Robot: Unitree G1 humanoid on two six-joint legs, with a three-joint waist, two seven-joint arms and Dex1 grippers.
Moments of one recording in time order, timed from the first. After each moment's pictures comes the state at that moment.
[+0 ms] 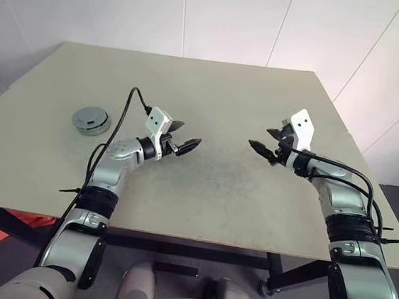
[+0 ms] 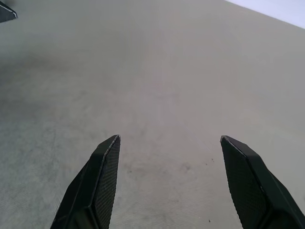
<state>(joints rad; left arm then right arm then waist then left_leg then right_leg) -0.57 0.22 -0.03 0.45 -0.24 0.12 -0.79 -0.53 -0.50 -0.03 0.40 0.18 0.22 0.77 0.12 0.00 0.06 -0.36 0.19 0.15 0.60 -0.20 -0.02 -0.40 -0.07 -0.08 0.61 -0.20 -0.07</state>
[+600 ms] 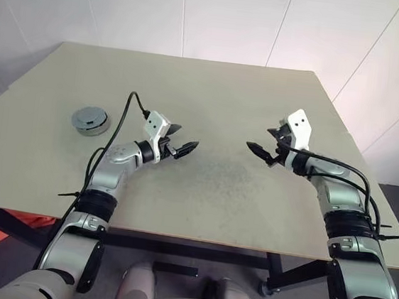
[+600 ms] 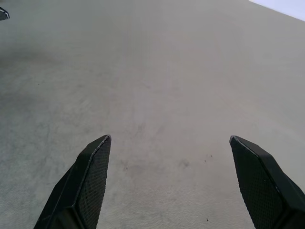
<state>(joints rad) -0.54 0.22 -0.03 0.46 -0.23 0.11 -0.76 -0.58 -0.50 -0.02 0.47 0.15 0.19 0.77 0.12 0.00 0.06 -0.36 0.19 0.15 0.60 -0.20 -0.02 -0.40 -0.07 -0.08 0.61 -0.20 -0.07</state>
